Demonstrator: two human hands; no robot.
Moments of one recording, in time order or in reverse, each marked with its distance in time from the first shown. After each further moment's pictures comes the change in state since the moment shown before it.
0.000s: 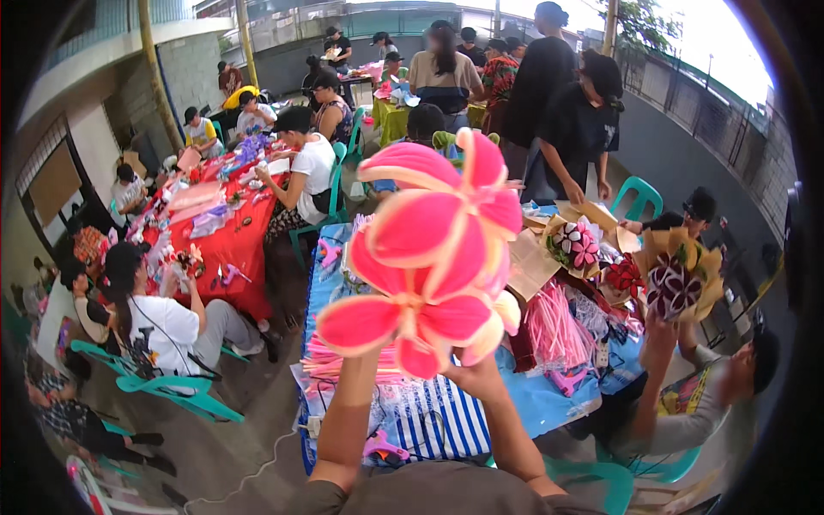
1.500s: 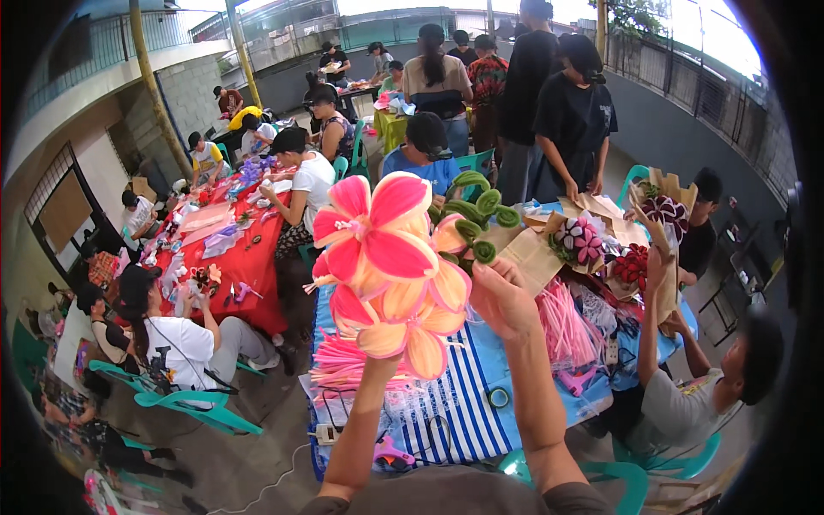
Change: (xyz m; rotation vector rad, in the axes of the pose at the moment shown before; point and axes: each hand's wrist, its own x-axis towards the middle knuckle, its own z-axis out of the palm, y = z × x) left_hand -0.015 -0.009 0.046 0.000 0.165 0.028; right_hand 0.071 -0.060 -0.060 0.745 -0.079 -0.001
